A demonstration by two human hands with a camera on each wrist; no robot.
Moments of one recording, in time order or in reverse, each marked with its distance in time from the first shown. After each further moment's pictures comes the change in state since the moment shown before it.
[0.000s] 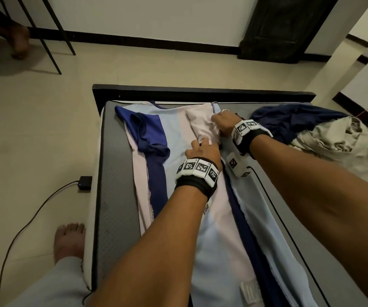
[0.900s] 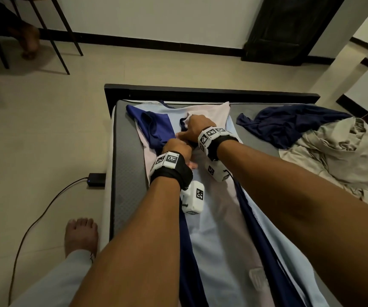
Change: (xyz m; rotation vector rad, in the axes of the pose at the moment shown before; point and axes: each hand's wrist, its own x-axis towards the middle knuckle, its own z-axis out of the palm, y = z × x) left_hand -0.008 -0.081 -0.018 -1.219 0.078 -0.497; right_hand -0.027 -0.097 0.059 -0.228 0.036 -0.185
